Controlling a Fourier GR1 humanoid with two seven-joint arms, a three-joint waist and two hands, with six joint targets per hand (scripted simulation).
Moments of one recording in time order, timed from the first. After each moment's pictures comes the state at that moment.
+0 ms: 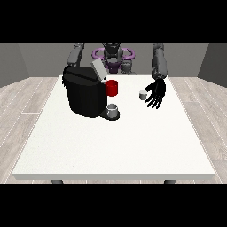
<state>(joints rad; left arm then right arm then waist) -0.59 0.44 0.00 -0.70 -0.61 -0.02 -0.20 -0.23 -0.03 -0.06 -1.32 -0.02 -0.06 -0.22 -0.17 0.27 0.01</state>
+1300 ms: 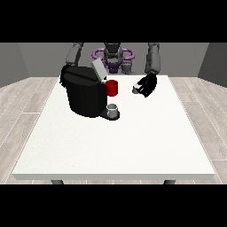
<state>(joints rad) -0.63 0.28 -0.02 -0.68 -0.66 -0.04 -0.26 -0.21 -0.07 -0.13 -1.14 -0.07 -0.02 -0.29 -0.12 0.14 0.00</state>
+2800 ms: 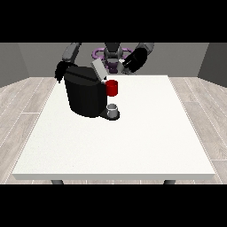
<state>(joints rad) -0.87 0.21 0.08 -0.86 -0.55 -0.27 0.00 -0.21 -0.12 -0.15 -1.09 -0.09 0.03 -0.28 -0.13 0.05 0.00</state>
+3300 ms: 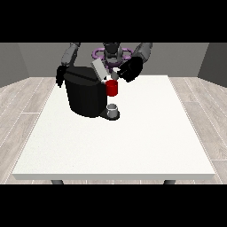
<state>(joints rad) -1.01 0.27 0.16 -0.81 -0.53 -0.23 0.03 -0.29 -0.14 -0.12 -1.10 -0.10 0.11 -0.34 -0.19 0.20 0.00</state>
